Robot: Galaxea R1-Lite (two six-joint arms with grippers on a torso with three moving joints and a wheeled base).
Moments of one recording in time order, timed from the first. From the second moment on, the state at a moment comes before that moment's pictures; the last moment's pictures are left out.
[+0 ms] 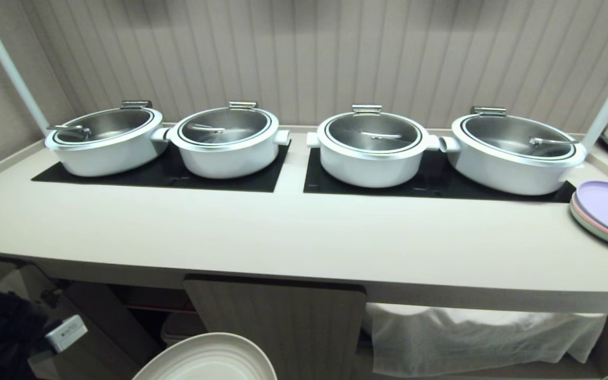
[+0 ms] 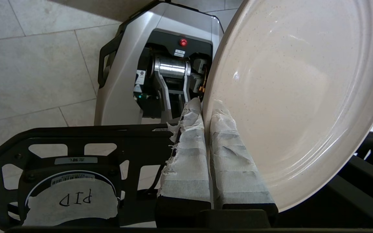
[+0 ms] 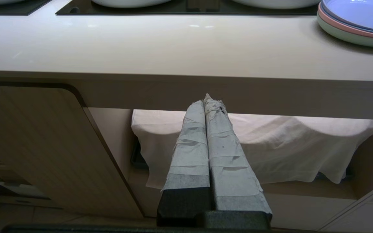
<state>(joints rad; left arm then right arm) -0.19 1.21 -0.45 0.43 -0.25 -0.50 0.00 0.00 0.00 0.00 0.00 0.03</state>
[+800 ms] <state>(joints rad) -0.19 1.21 -0.45 0.43 -0.26 -0.50 0.00 0.00 0.00 0.00 0.00 0.03</state>
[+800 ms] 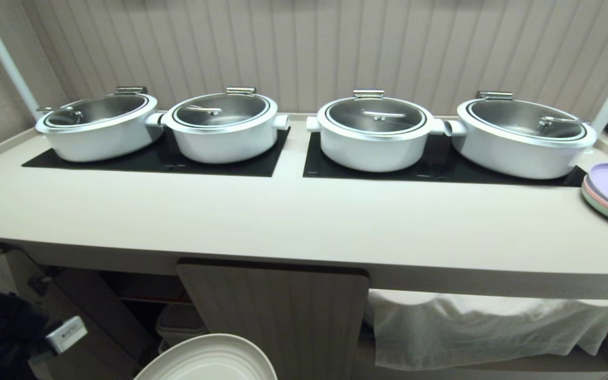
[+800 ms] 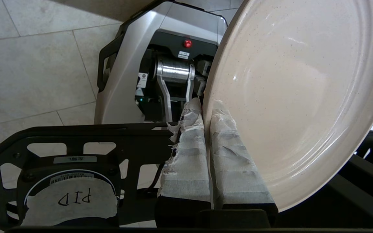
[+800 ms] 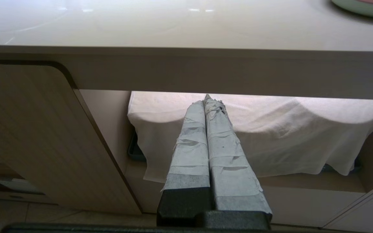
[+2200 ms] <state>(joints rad) -0.19 1.20 -0.45 0.43 -0.25 -0.50 0.00 0.00 0.00 0.00 0.00 0.03</state>
